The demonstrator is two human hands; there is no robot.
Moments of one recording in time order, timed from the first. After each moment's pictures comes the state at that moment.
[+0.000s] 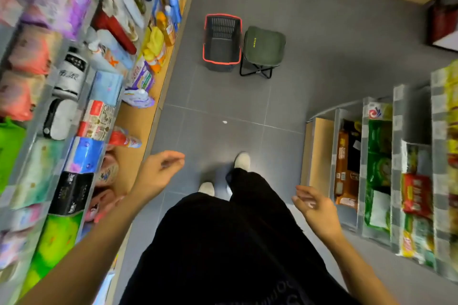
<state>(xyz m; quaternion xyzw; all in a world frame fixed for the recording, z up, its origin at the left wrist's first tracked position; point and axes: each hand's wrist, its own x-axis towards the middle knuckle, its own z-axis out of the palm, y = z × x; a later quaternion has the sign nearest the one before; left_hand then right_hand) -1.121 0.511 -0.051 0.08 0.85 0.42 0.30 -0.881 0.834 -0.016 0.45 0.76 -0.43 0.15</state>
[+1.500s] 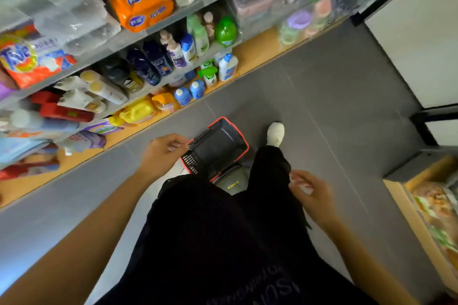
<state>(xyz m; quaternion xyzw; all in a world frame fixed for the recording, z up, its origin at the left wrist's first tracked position) -1.777 0.953 -0.123 -0.29 0.81 0.49 0.17 -1.845 1.328 -0.064 0.04 0.88 -0.34 0.34</state>
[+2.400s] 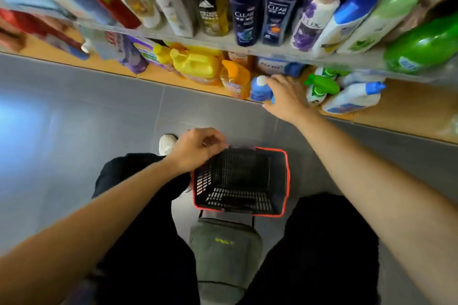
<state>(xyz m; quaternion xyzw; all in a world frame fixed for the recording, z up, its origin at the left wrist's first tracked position) -1.795 0.936 -0.417 -0.48 0.73 0.48 0.07 -2.075 0.938 -0.502 -0.62 0.74 -0.02 0.27</state>
